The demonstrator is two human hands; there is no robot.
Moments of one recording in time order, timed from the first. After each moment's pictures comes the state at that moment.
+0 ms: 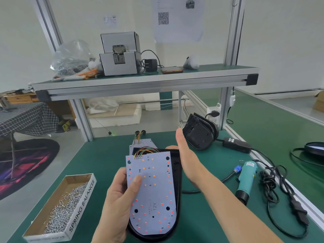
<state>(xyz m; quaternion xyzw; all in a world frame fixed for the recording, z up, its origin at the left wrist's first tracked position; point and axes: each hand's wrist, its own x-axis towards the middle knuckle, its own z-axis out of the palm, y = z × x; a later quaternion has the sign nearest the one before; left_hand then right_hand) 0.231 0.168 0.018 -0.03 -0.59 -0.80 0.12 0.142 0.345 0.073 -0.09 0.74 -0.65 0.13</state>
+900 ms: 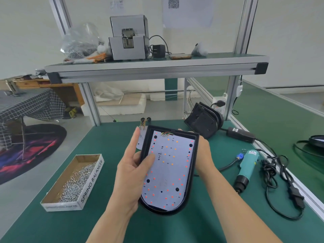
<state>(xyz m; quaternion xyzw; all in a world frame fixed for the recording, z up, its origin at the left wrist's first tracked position) 0.238 0.181 0.035 -0.04 -0.63 -0.75 0.16 0.144 0.351 0.047 -0.05 0.88 -0.47 -0.11</state>
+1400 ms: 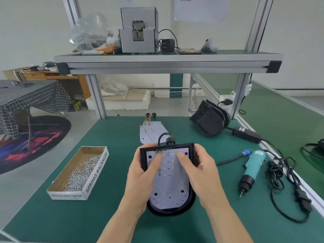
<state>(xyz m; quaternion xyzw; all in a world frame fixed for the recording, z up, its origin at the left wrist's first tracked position) 0.245 0.188 0.013 0.00 -0.64 -0.76 0.15 0.221 0.341 0.026 -0.10 0.69 -0.71 -0.08</state>
